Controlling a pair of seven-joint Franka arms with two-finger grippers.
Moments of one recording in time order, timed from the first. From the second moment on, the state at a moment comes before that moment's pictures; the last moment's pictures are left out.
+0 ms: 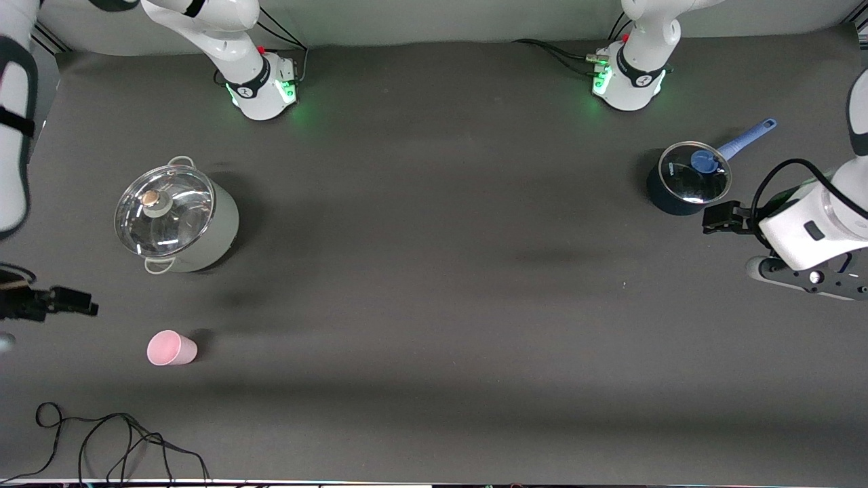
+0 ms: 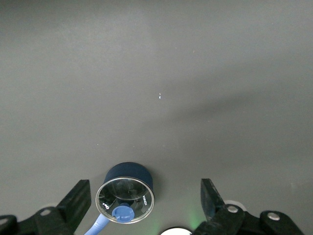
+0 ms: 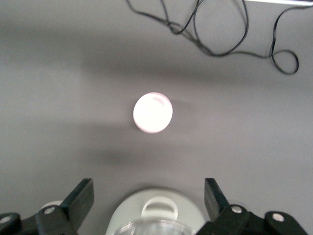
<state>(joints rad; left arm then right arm) 0.26 0.36 -0.49 -1.22 0.16 1.36 0.04 -0.12 0.42 -0.07 -1.30 0.04 1.73 -0.26</state>
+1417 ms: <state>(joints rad) -0.09 0.05 0.01 -1.61 0.01 1.63 0.04 -0.02 0.04 -0.06 -1.63 0.04 1.72 -0.07</state>
